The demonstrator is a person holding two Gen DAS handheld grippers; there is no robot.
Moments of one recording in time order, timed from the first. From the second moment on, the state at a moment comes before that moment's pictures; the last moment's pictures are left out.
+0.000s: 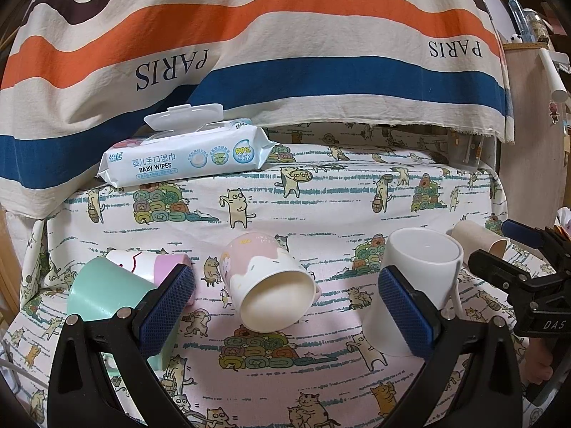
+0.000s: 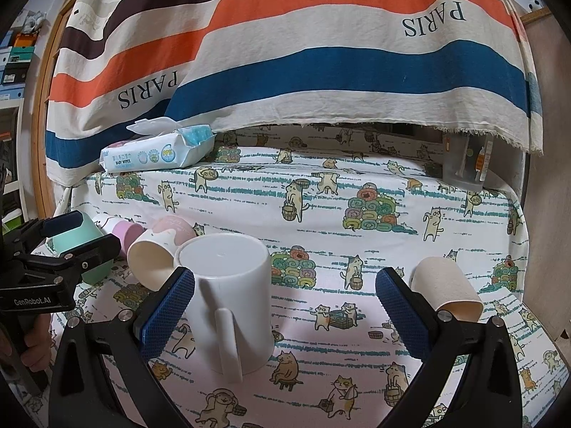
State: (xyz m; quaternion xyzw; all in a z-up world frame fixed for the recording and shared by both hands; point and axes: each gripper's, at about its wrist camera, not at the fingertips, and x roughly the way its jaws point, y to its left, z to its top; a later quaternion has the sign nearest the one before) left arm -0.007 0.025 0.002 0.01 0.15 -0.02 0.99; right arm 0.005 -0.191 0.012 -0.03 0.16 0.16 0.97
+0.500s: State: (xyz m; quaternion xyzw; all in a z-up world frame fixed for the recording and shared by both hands) left arm -0.006 0.026 0.002 0.01 0.15 -0.02 0.99; right arm 0.006 -0.193 0.011 -0.03 0.16 0.16 0.97
